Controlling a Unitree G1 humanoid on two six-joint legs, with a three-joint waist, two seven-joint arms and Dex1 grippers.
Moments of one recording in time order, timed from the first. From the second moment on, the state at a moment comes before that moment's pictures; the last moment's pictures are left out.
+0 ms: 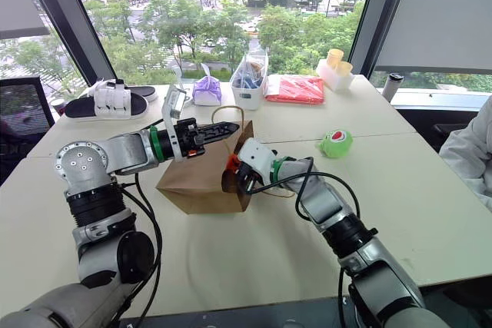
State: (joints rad) left arm -0.94 0.12 0.56 -0.05 -0.97 1.61 -0.26; right arm -0.74 -0.39 0.42 0.13 -0.02 0.39 0.69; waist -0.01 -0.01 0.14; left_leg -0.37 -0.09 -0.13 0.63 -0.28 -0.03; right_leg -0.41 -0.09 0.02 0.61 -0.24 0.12
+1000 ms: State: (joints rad) left arm -0.91 0.19 0.55 -0.04 -1.01 1.59 -0.28; right arm -0.52 -0.41 0.01 -0.18 0.29 0.46 0.76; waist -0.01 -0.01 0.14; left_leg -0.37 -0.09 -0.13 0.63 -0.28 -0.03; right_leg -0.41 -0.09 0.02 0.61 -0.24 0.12
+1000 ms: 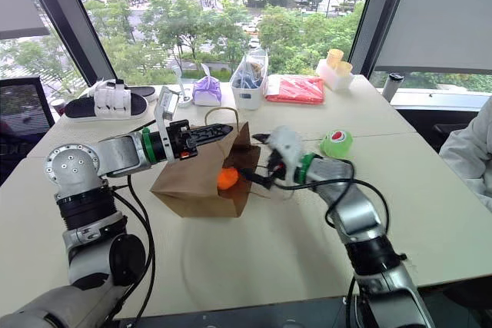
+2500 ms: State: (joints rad) left arm -0.89 0.40 0.37 0.00 -1.17 1.51 -0.46; right arm -0.69 -0.55 -0.05 0.30 0.16 0.18 0.61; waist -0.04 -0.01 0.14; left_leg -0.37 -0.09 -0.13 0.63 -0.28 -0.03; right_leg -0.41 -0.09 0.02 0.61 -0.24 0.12
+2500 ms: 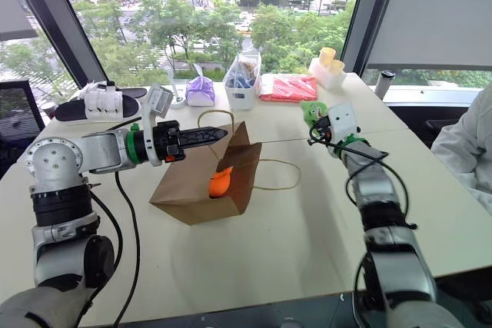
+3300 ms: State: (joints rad) left arm -0.91 0.39 0.30 0.03 -1.17 1.49 -0.50; right arm -0.62 -0.62 0.27 -0.19 0.25 0.43 1.02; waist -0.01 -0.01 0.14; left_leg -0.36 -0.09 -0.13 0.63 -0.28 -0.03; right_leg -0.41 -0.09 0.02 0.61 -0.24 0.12
